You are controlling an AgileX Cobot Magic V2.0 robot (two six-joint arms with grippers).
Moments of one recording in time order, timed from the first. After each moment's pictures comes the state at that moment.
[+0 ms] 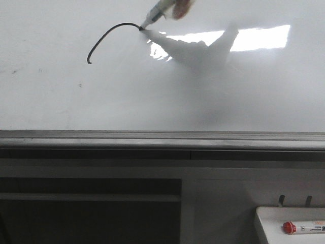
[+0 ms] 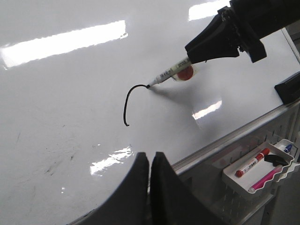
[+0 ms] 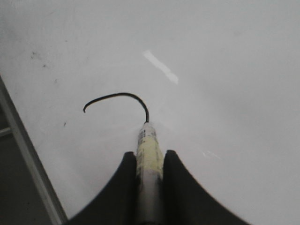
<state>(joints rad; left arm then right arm) -0.58 0.08 -0.46 -0.16 0.55 0.21 0.53 1.28 -1.03 0.65 0.34 -1.02</state>
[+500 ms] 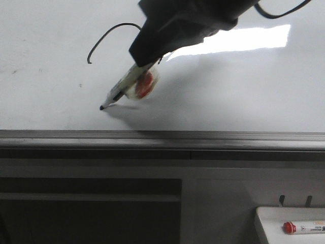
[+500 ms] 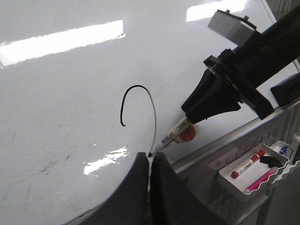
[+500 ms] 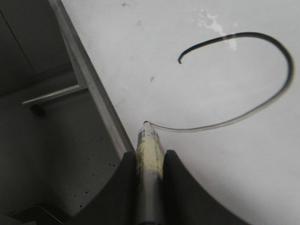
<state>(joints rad) -0.58 0.08 -0.46 -0.18 0.55 0.21 0.68 1.39 -0.96 0.70 0.36 -1.01</state>
